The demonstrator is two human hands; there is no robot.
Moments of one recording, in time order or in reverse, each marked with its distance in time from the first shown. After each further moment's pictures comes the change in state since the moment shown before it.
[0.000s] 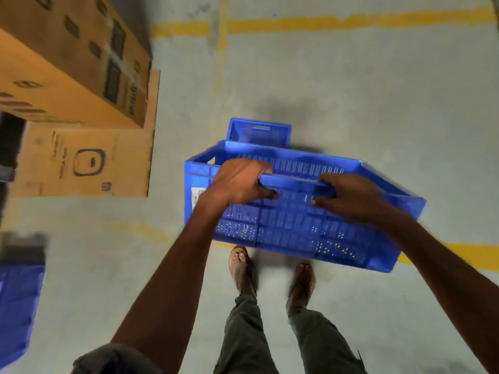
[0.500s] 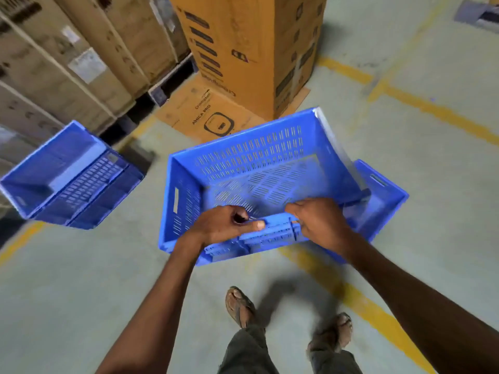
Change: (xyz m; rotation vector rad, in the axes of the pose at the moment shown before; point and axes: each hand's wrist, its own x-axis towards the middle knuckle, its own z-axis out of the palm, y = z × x) left_hand -0.447 -0.160 -0.025 -0.596 0.065 -0.743; right_hand -0.022 -0.424 0.104 -0.515 -0.101 -0.889
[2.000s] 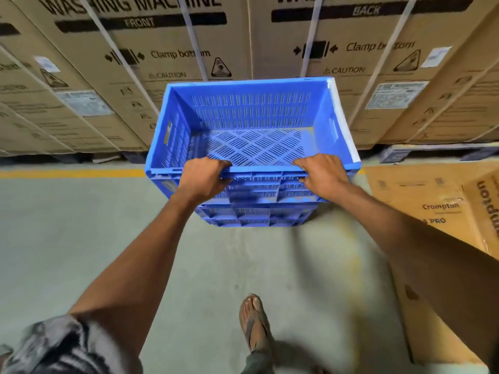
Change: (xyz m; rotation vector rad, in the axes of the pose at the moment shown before) left_hand 0.000 -0.818 -0.376 0.443 0.814 -0.703; right_hand 0.925 -0.522 0.096 -0.137 0.075 -0.700
